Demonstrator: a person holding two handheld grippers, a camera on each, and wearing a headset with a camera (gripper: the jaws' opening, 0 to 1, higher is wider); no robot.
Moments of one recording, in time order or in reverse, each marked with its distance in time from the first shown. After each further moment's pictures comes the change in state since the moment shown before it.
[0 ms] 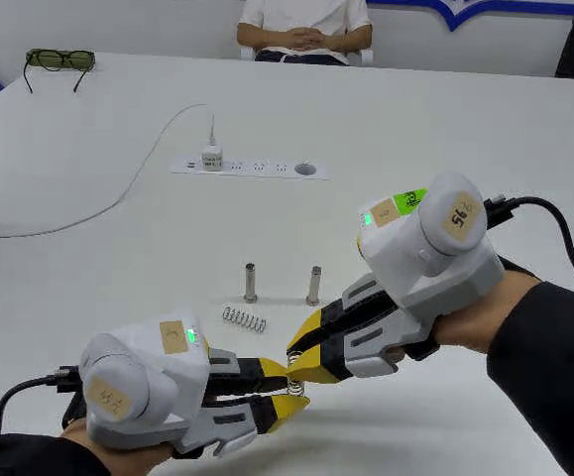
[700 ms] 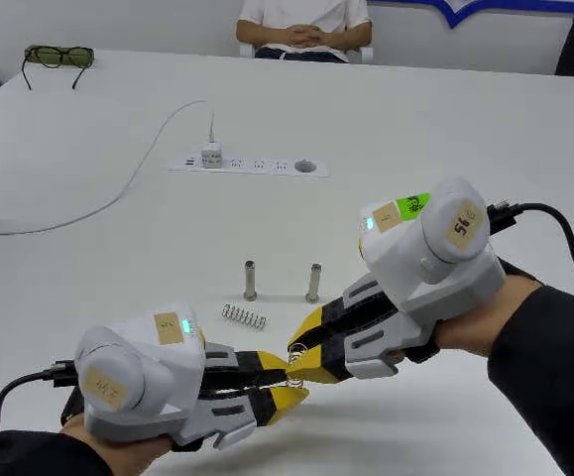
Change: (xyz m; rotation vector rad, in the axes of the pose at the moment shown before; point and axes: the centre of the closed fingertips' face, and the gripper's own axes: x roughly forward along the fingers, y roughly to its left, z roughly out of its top) left arm -0.001 0.003 0.003 -0.026 -0.018 0.009; right arm 0.001 -0.003 -0.004 -0.011 -0.001 -0.025
